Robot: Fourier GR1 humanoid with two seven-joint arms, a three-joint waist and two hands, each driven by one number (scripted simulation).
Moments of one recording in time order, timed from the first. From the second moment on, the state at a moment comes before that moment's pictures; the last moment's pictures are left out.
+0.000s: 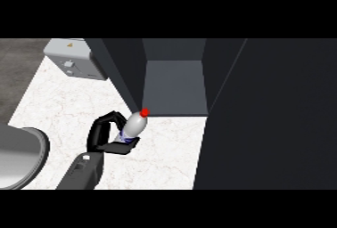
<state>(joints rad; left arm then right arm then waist) -0.41 0.05 0.17 -0.56 -0.08 -0.03 -0.95 0.10 -0.22 0.54 -2.48 0.07 -0.23 0.36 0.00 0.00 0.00</state>
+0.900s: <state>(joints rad) -0.38 0.00 -0.29 -1.07 0.32 0.26 -0.55 0.15 -0.24 0.57 -2.48 0.07 -0.25 0.31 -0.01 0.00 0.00</state>
